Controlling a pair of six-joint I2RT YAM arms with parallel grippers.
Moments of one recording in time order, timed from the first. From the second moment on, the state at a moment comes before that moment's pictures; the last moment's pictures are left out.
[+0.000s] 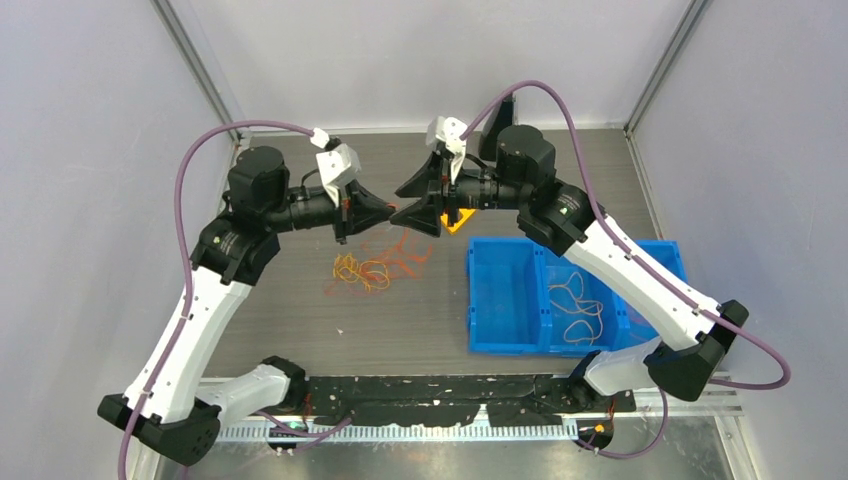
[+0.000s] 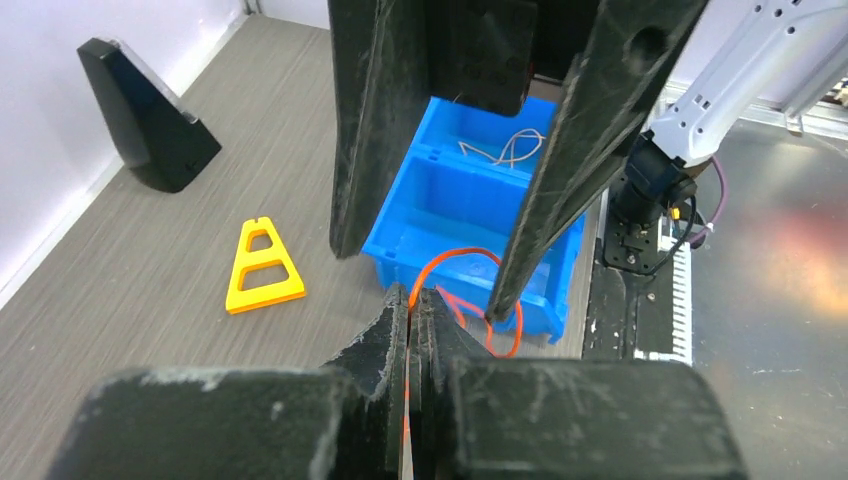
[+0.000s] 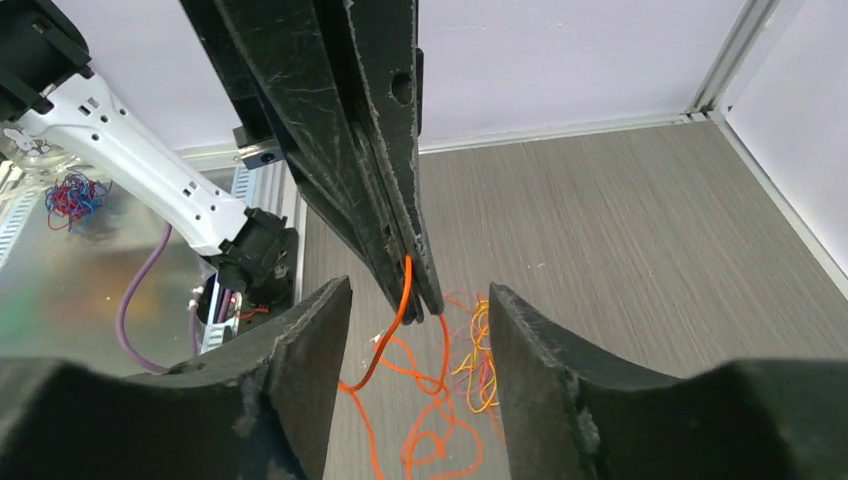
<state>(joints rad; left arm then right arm) -0.42 1.06 1.38 -0.54 0.83 0.16 0.77 1.36 1.52 -0.24 -0.68 -0.03</state>
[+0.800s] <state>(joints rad) -0.50 1.04 1.32 -0.54 0.74 0.21 0.56 0.91 1.22 -0.43 -0.49 -0.05</state>
